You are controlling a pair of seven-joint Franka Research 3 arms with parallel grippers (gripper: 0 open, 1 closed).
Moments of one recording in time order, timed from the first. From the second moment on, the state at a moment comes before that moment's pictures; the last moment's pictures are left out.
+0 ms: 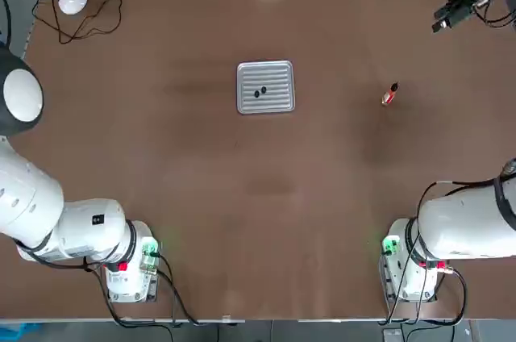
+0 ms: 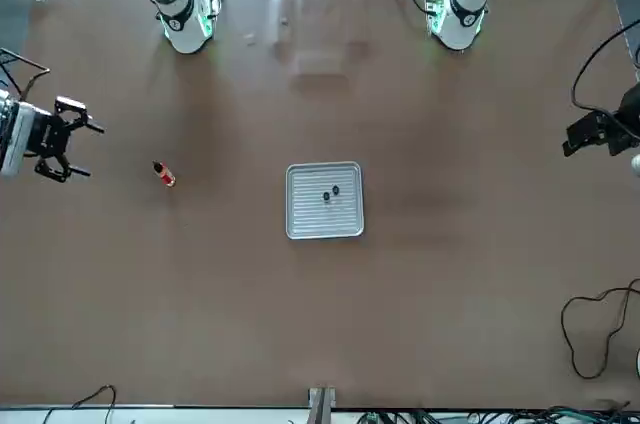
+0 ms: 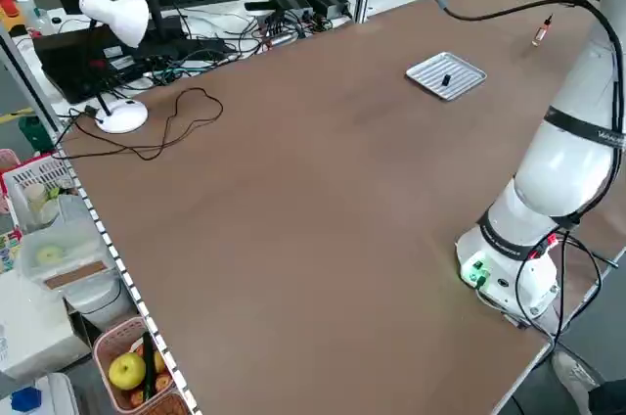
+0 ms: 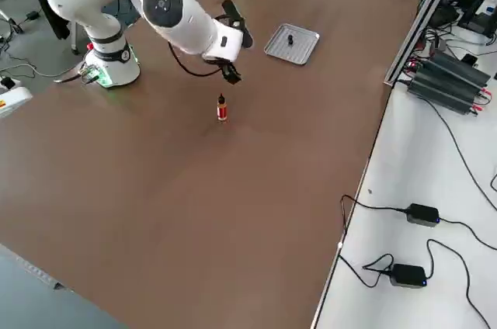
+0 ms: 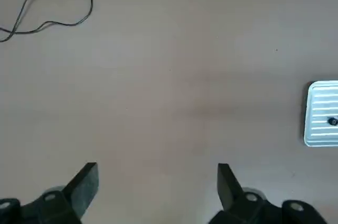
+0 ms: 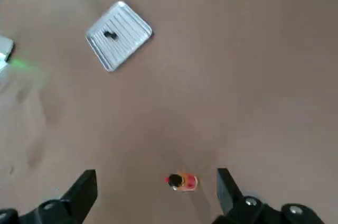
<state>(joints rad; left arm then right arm) 0.11 0.14 -0.10 -1.40 0.00 1.53 0.02 -0.05 0.06 -0.34 -1.91 0.57 1.69 -1.41</state>
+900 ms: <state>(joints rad) 0.10 0.12 -0.12 -1.41 0.00 1.50 0.02 0.10 0.06 -0.34 -1.60 0.13 1.47 -0.52</state>
